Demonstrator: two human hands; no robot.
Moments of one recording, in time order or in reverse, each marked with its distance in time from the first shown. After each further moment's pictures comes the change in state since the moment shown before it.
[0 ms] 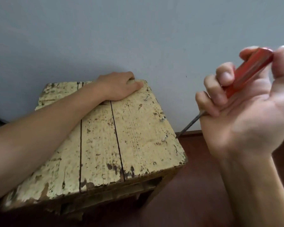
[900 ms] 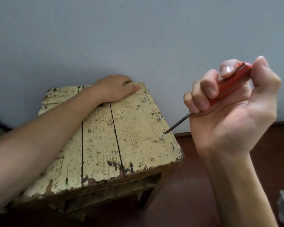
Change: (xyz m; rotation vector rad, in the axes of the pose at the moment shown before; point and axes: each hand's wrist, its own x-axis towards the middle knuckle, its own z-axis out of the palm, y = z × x) left_hand -0.020 0.009 -0.015 -0.123 -0.015 -0.008; right_hand -0.011 0.009 -0.001 0.010 -0.048 -0.054
